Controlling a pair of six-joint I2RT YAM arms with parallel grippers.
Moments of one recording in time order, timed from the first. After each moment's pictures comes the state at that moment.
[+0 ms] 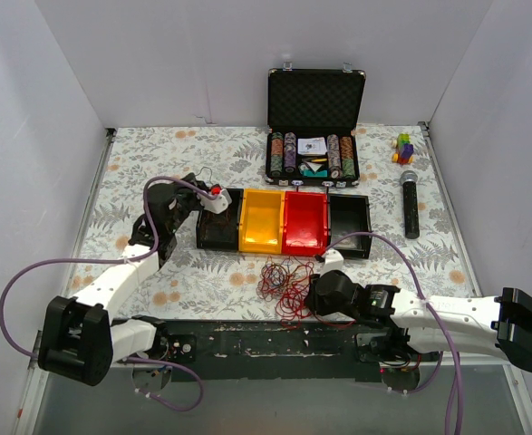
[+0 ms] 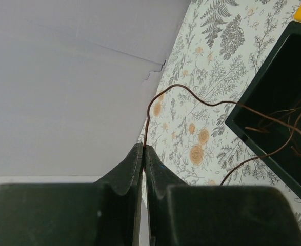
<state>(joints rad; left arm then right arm) -0.29 1.16 0.64 0.36 0.11 1.15 1.21 0.96 0.31 -0.19 0.29 0.83</state>
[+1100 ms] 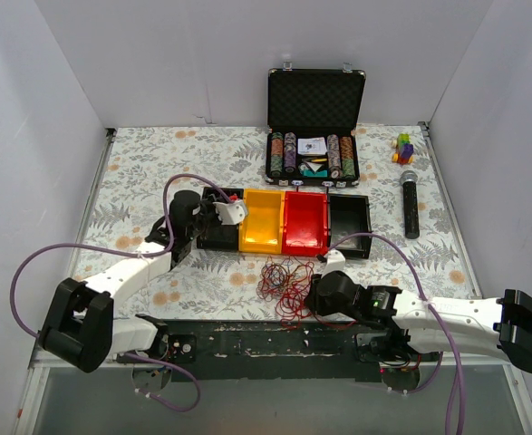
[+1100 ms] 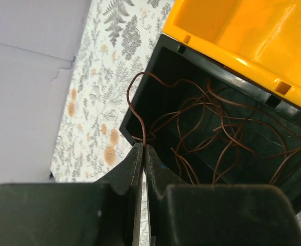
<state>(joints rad) -0.43 1.23 0.63 0.19 0.06 0.97 1.21 0.94 0.30 -0.18 0.29 0.86</state>
